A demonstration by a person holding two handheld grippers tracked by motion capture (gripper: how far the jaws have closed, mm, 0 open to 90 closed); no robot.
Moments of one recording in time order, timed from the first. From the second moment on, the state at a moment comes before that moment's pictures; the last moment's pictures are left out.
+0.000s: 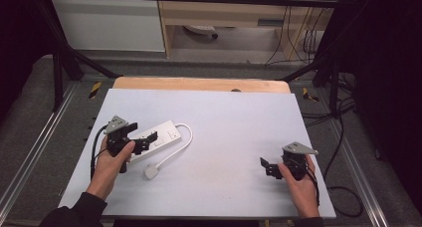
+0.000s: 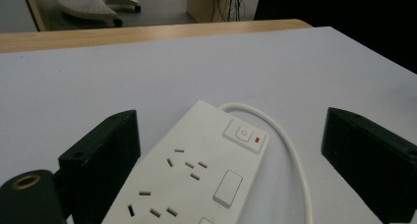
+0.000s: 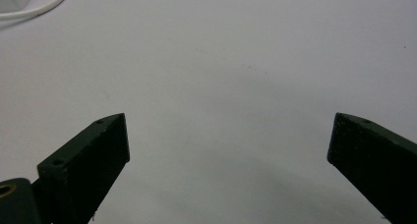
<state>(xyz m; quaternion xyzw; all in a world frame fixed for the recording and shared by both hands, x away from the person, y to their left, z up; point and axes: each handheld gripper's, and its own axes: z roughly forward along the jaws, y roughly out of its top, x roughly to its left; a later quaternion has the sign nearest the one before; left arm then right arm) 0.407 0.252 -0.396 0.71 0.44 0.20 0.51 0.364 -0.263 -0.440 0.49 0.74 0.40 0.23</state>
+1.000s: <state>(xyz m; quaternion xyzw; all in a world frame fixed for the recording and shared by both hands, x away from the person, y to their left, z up) 0.366 0.289 -0.361 0.72 0.43 0.22 0.50 0.363 -0.264 -0.440 0.49 0.74 0.40 0.23</state>
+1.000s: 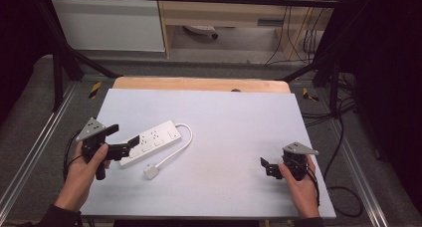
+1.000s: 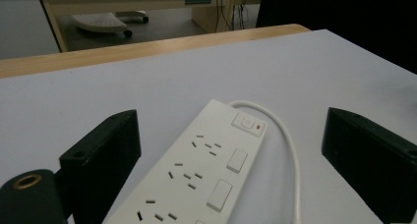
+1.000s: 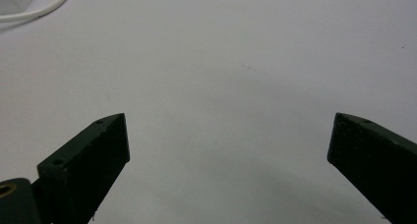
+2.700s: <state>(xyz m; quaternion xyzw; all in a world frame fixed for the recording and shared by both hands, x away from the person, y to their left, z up) 0.301 0.322 -0.432 0.78 0.42 0.22 0.41 0.360 -0.267 -0.444 0.50 0.74 0.39 0.23</state>
